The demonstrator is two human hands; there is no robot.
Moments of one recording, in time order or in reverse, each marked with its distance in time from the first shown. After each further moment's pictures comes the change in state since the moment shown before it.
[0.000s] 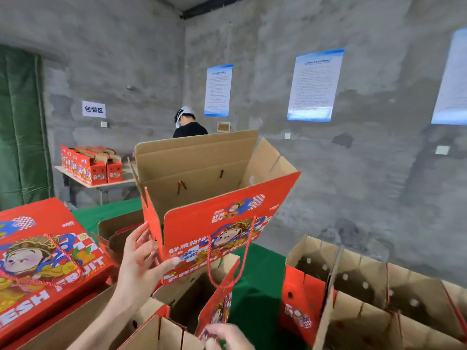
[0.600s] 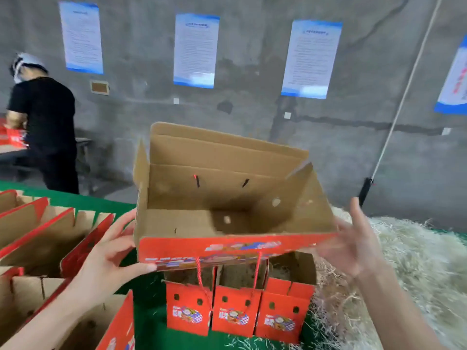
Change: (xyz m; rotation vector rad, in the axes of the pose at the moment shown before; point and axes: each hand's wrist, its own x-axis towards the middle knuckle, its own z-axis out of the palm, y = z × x) left_hand -0.179 0.163 0.124 -0.148 -0.550 0.328; right_hand -0.327 0.014 -0.380 0.765 0.399 -0.004
